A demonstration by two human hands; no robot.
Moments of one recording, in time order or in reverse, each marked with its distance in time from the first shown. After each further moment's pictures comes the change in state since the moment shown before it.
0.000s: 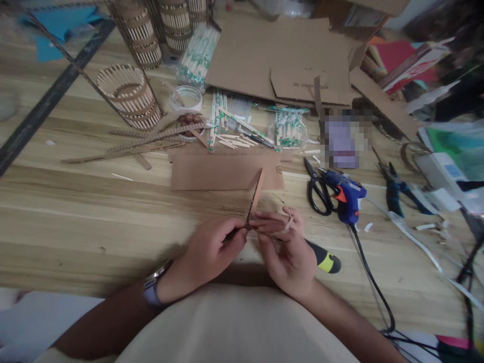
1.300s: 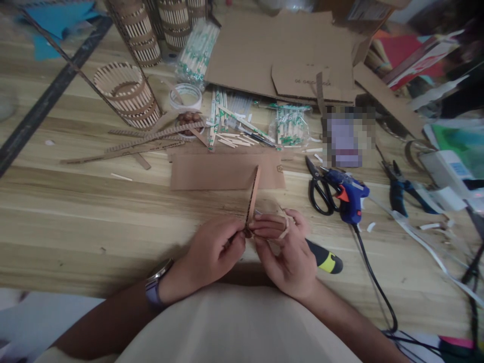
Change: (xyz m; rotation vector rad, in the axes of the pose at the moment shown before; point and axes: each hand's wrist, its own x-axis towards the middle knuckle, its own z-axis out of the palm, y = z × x) left_hand 0.002 0.001 0.000 0.045 0.000 0.096; right_hand 0.005 -0.003 -0.005 -0.086 -0.031 -0.080
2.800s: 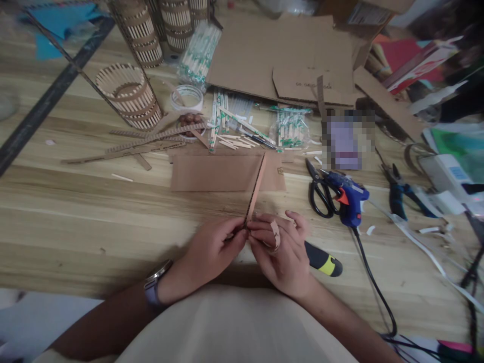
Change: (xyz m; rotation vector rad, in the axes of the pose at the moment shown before) left_hand -0.004 -0.010 0.005 -0.081 -0.063 -0.168; right_hand -0.002 0.004 0.004 -0.056 -0.016 -0.043
